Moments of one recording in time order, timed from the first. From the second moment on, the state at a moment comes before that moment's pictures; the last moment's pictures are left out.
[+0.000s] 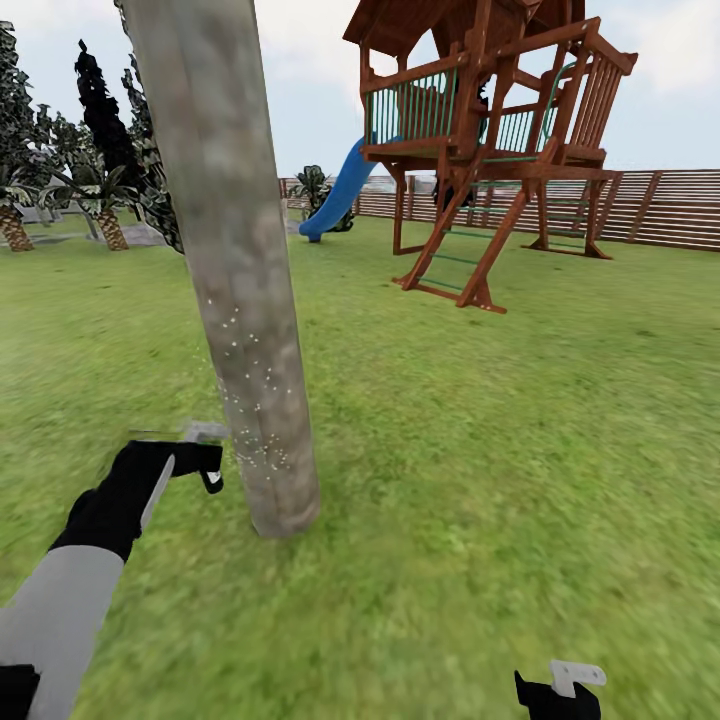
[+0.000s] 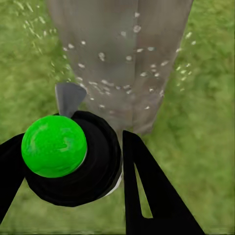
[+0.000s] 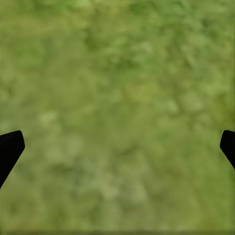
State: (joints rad) left arm -0.83 0.19 0.03 -0.93 -0.11 0.73 -0.30; right arm -0.42 -0.11 -0.40 -0.14 0.28 -0.31 0.00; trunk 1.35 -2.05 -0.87
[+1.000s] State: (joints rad) left arm -0.74 0.10 0.03 -0.28 -0.04 0.02 -0.08; right arm -0.42 -0.11 -0.40 -0.14 0.28 -0.31 0.00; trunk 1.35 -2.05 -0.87
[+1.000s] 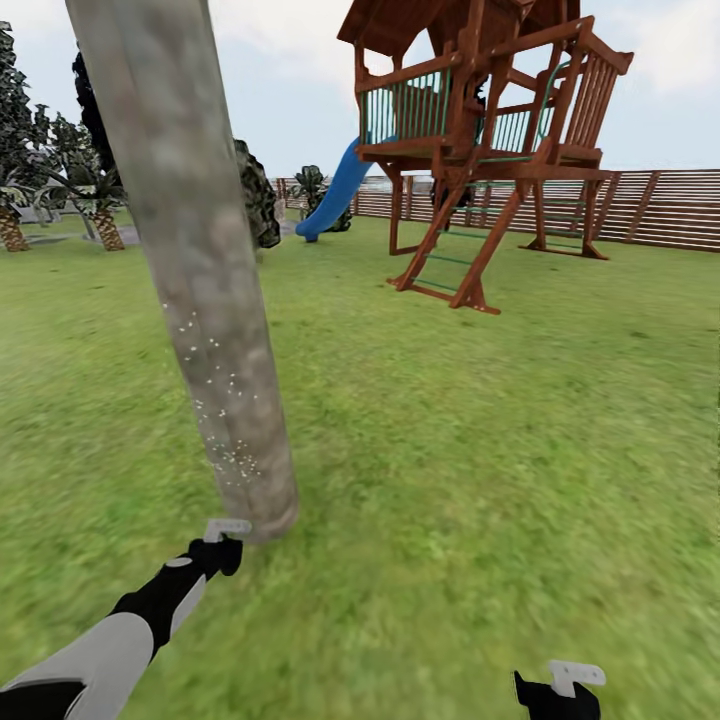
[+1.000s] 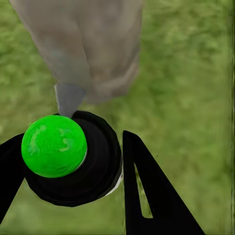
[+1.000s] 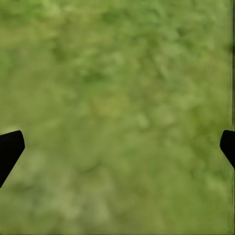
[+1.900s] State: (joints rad) left arm -0.73 0.08 0.03 -0.27 0.07 0.02 0.01; right arm -0.42 -0.11 -0.40 -0.14 0.28 -0.31 0.00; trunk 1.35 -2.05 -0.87
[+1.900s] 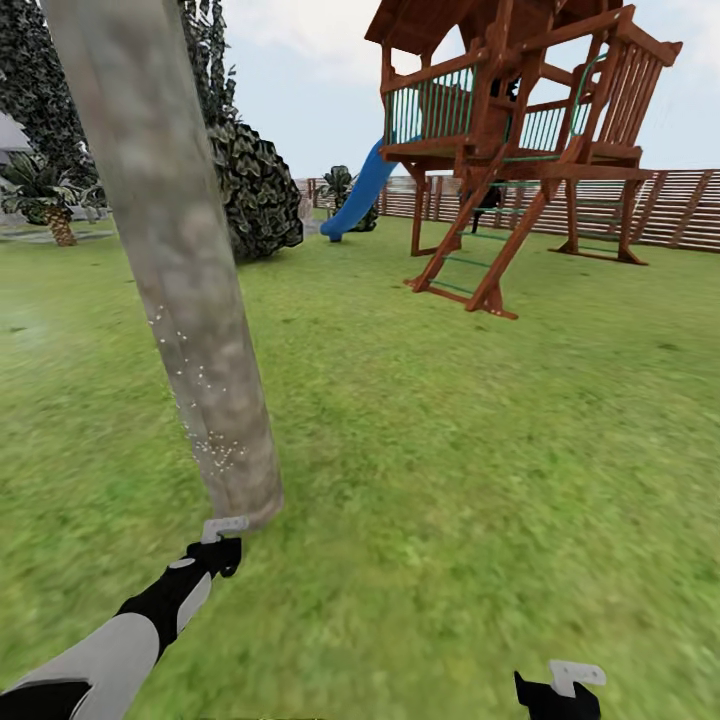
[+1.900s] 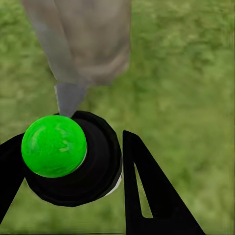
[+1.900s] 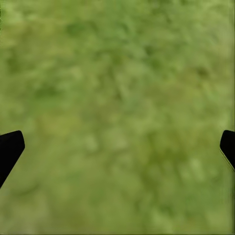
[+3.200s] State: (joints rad) left arm -0.73 0.07 0.03 -0.27 0.07 0.02 0.04; right arm -0.42 -0.11 -0.40 -0.14 0.28 -0.31 0.00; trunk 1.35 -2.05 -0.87
